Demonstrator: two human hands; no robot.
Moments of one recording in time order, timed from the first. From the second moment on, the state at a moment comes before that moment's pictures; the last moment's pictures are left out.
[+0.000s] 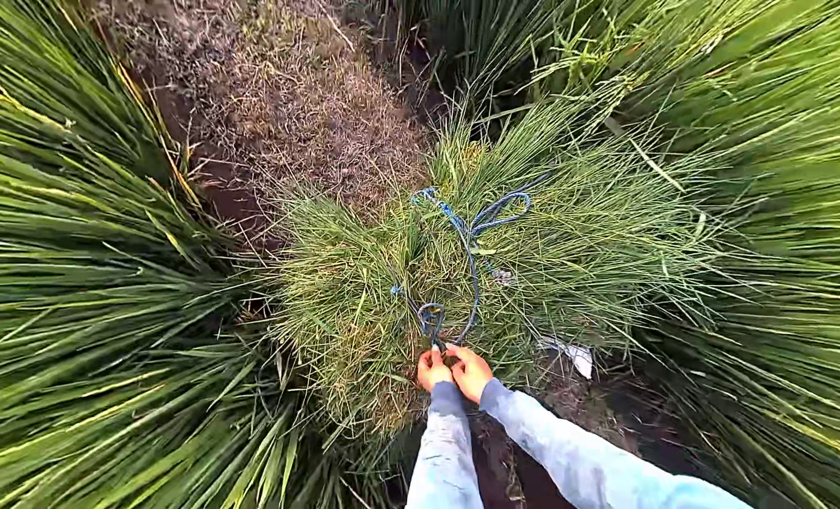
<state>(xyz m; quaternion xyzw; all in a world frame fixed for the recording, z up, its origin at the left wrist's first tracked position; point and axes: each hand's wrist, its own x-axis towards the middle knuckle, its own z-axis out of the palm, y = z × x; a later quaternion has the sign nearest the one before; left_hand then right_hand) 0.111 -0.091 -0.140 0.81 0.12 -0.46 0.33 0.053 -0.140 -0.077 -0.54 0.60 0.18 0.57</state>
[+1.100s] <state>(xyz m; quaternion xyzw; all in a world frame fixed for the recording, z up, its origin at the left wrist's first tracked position) 0.272 -0.040 -0.048 0.75 -0.13 -0.61 0.20 -0.105 -0.206 -0.039 -0.44 0.73 0.03 0.52</state>
